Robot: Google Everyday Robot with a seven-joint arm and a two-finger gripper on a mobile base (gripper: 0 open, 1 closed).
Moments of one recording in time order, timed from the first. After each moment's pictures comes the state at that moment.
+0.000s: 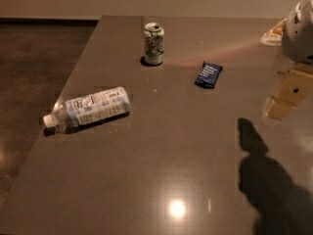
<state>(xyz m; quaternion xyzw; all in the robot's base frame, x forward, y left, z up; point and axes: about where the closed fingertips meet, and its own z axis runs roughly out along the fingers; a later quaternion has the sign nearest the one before) 0.438 -0.214 0.987 -0.60 0.78 -0.05 0.18</state>
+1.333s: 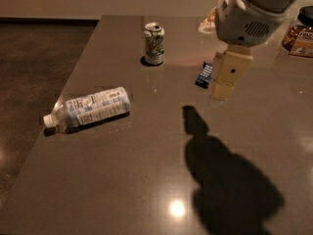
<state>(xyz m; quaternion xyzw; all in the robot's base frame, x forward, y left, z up) 0.476 -0.117 0.993 -0.68 0.70 0.00 0.20</state>
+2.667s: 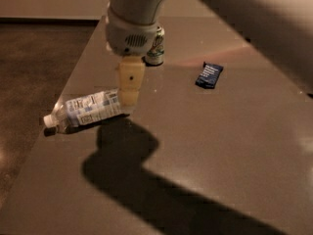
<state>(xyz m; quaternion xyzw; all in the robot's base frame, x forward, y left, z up) 0.503 0.063 0.950 -0.78 0.60 0.05 0.16</state>
